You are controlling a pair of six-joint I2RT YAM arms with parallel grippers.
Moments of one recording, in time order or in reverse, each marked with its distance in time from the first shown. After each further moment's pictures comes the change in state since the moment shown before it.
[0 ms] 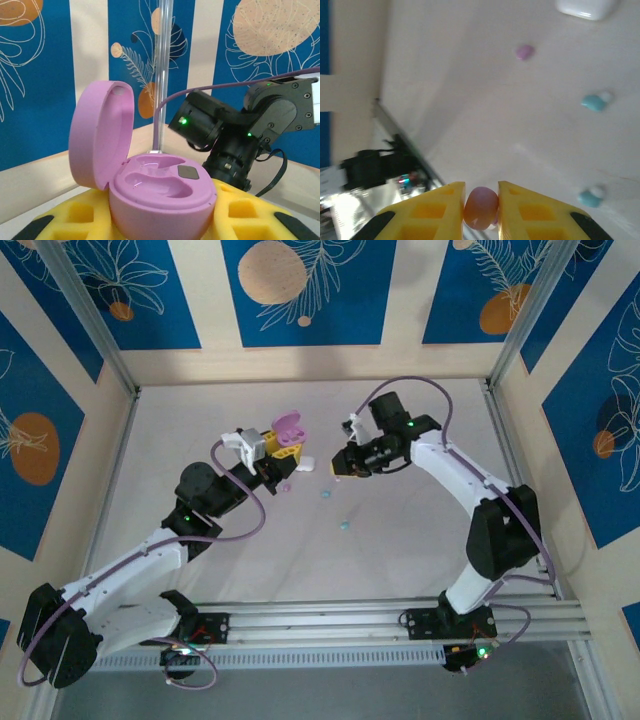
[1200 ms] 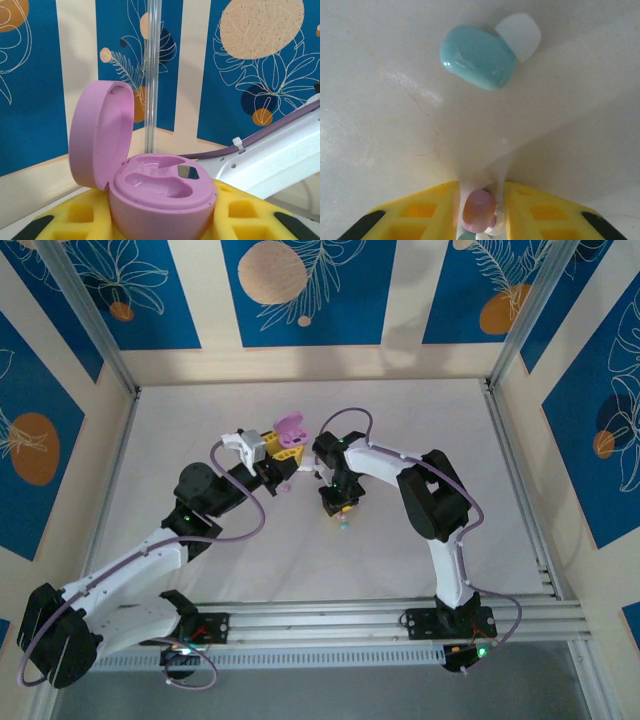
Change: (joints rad) left arm 0.000 0.000 0.000 0.020 0.045 0.000; right arm 0.235 0.457 0.155 -0.231 0.616 -0.171
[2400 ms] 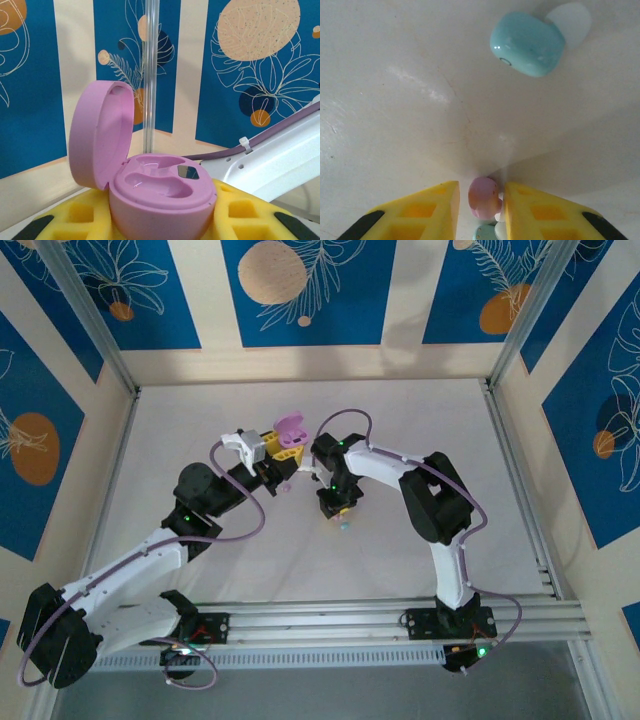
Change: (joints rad) left arm 0.000 0.000 0.000 0.009 0.008 0.000; right arm 0.017 -0.032 -0.028 0.021 -0.026 -0.021
